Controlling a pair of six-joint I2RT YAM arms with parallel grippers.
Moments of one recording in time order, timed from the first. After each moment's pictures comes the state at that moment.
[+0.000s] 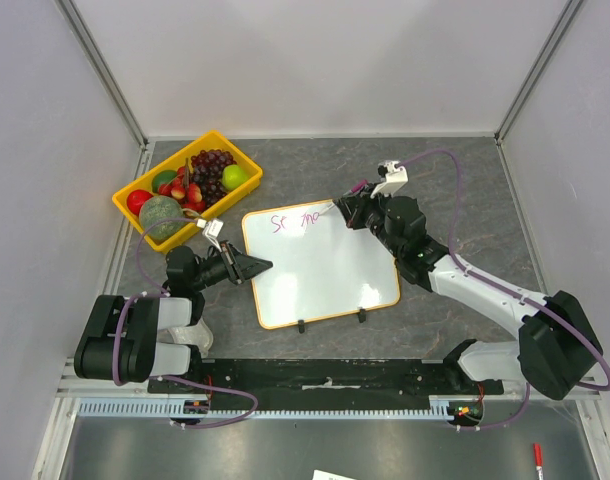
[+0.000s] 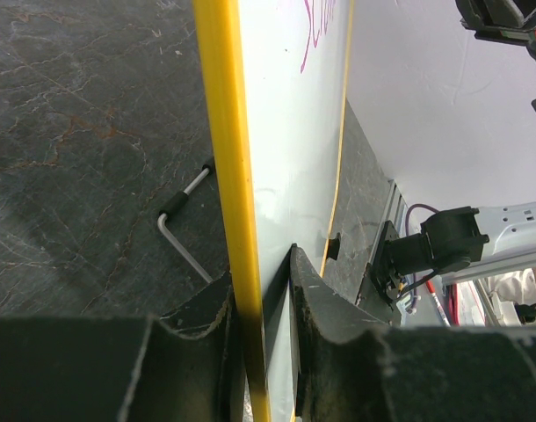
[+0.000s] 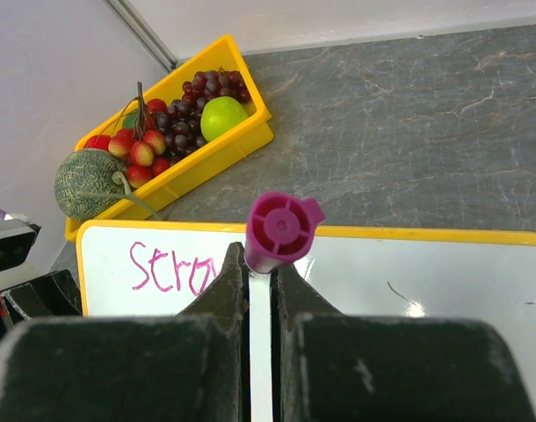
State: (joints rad) left arm -0.07 1.34 0.17 1.02 0.94 -0.73; right arm 0.64 1.29 0.78 0.41 0.13 0.48
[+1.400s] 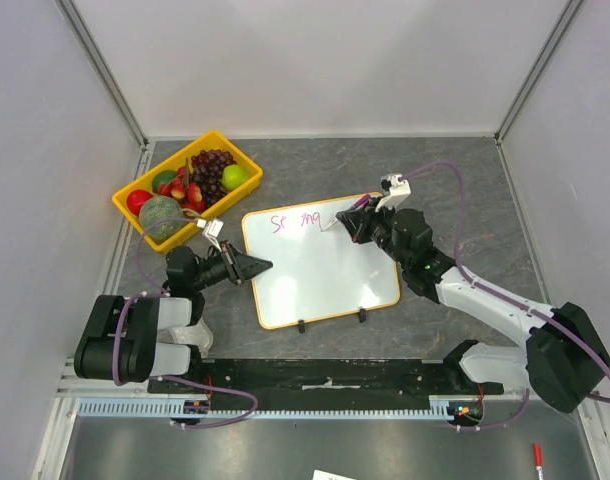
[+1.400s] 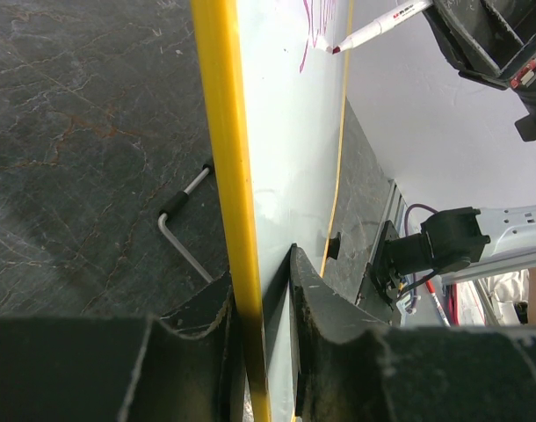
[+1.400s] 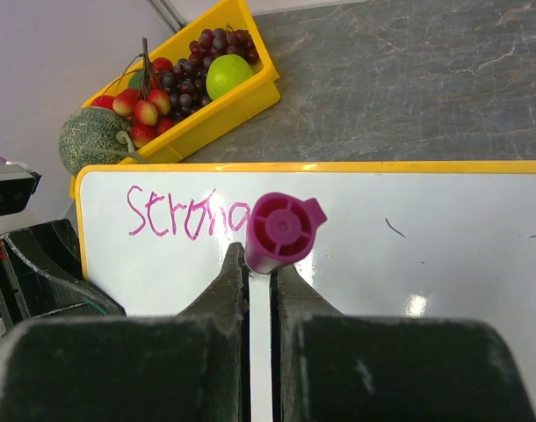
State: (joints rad) left arm -0.07 1.34 0.17 1.02 0.94 -0.73; right arm 0.64 1.22 0.68 0.40 0.06 0.48
